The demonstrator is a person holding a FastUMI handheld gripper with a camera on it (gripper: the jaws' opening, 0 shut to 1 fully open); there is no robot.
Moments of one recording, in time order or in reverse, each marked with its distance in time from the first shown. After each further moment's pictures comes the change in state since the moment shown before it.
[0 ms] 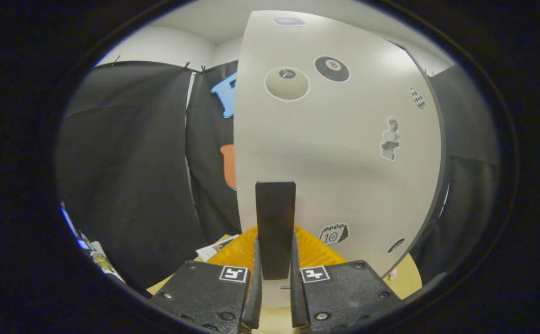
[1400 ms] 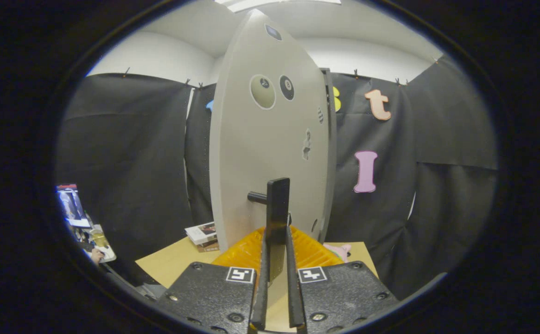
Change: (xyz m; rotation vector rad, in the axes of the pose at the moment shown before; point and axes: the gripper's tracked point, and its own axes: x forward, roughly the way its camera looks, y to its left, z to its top) arm -0.186 -0.145 -0.023 -0.047 -0.060 -0.079
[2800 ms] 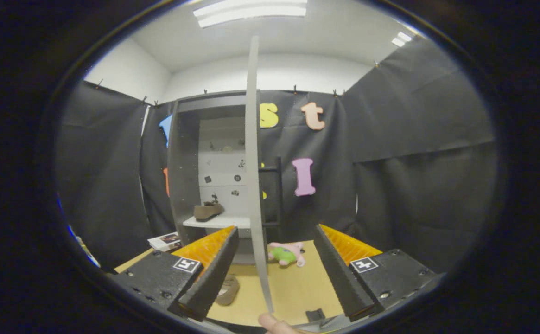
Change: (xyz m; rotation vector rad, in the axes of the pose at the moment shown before) arm -0.099 -0.057 -0.062 0.149 -0.100 -0.285
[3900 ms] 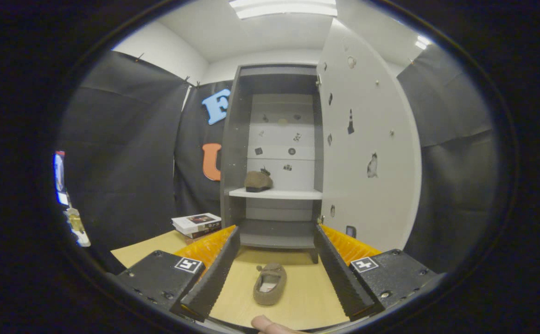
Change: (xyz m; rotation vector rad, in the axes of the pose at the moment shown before) arm 0.077 0.164 -0.164 -0.100 0.011 0.181
